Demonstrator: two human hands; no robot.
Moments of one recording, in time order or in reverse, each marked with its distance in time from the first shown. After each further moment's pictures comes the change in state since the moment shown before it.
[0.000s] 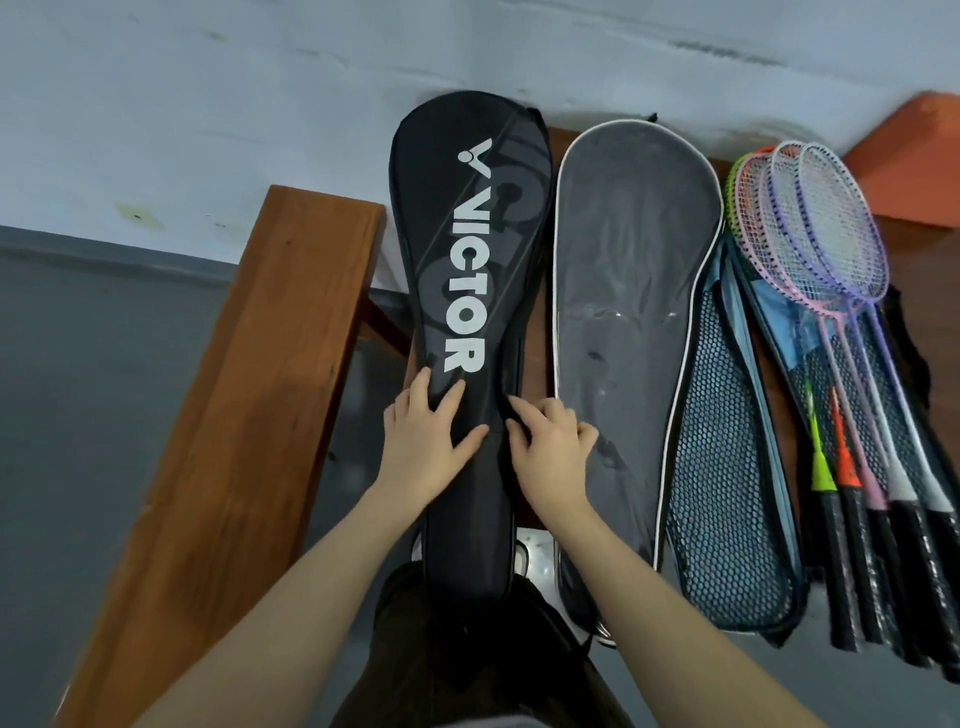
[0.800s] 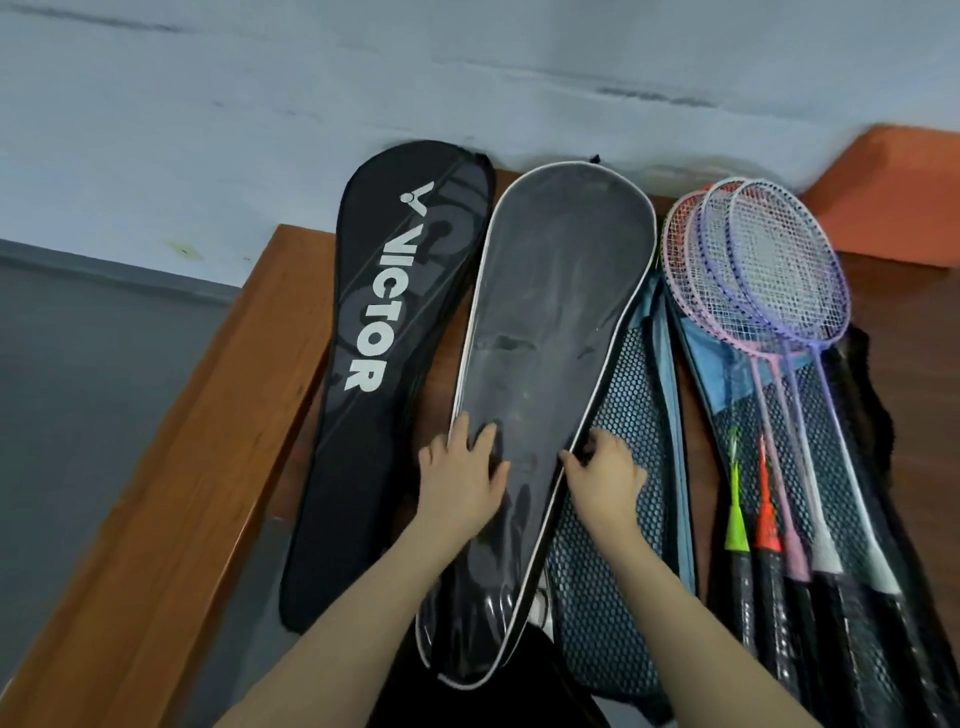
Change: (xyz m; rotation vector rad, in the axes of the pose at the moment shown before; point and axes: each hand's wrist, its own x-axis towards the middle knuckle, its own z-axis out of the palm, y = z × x) left_hand 0.005 0.176 0.062 0.144 -0.074 -0.110; right_hand 0.047 0.176 -0.087 0.105 -0.119 0.307
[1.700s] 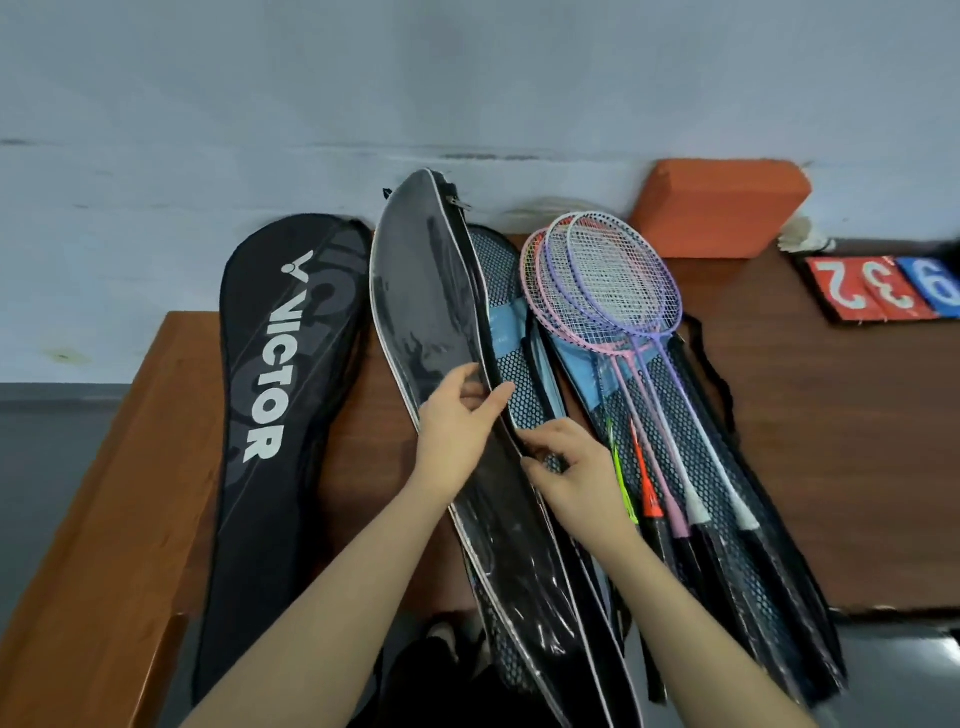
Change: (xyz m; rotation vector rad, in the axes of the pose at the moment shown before) left_hand 0.033 0.117 -0.074 -0.978 0.179 0.072; right_hand -0.034 0.008 -0.114 0.476 0.114 -0.487
